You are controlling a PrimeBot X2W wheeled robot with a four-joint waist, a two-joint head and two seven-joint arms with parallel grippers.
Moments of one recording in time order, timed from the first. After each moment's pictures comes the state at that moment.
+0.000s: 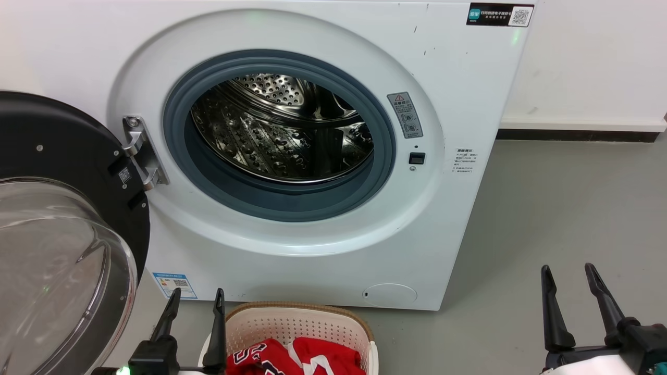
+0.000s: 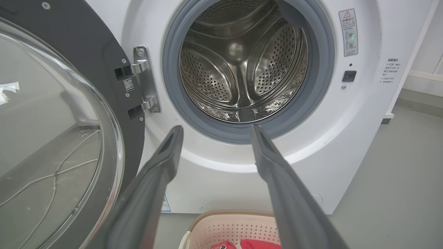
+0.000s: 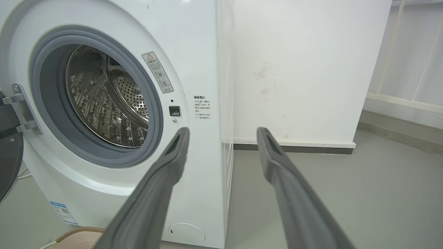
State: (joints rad) left arm 0.12 0.09 -0.04 0.09 -0.07 -0.01 -0.26; right arm 0.12 -0.05 -0.08 0.01 0.07 0.13 -0.26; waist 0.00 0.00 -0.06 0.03
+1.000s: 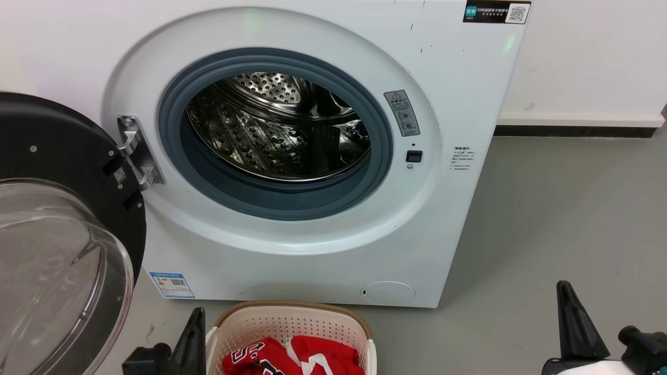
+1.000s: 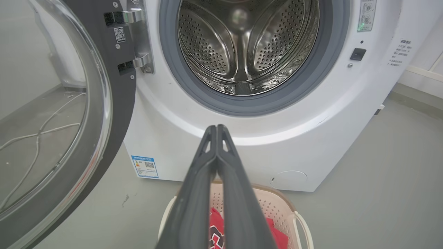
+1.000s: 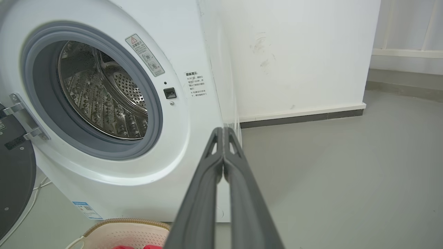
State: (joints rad) left arm 0.12 0.08 -0.01 0.17 -0.15 -0.05 -0.22; right arm 0.14 -0.05 -0.07 0.08 0.21 0.13 -0.24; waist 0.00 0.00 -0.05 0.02
